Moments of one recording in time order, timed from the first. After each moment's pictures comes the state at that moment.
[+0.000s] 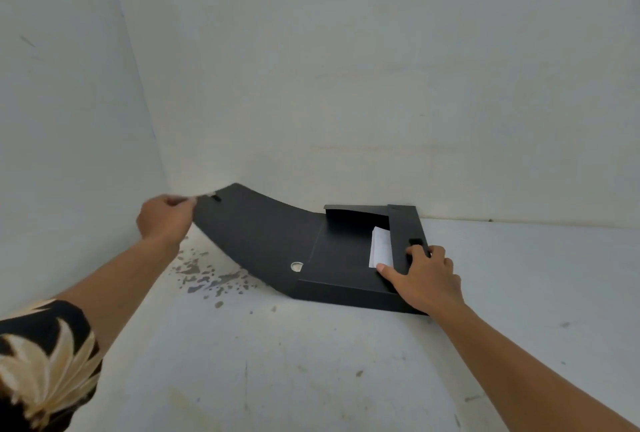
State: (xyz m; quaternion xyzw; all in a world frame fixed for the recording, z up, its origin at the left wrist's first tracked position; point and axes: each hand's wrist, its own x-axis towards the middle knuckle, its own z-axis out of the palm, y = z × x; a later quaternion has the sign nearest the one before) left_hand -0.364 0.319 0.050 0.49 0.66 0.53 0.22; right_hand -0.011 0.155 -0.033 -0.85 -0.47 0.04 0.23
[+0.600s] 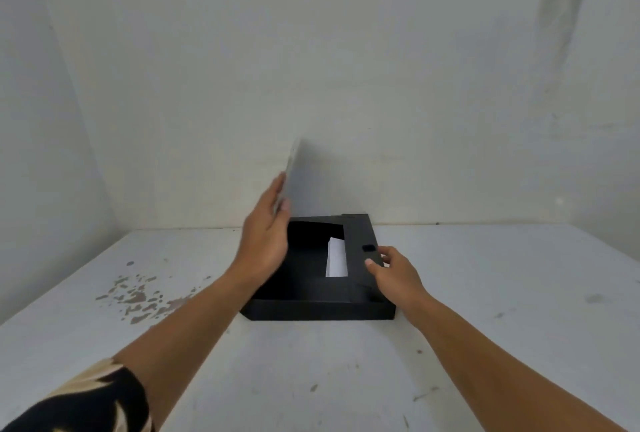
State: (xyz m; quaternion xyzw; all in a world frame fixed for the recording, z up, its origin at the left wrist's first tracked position) left_hand -0.188 0.212 0.060 0.72 0.30 0.52 0.35; right_hand 0.014 0.138 -0.019 -0.76 -0.40 0.22 0.47
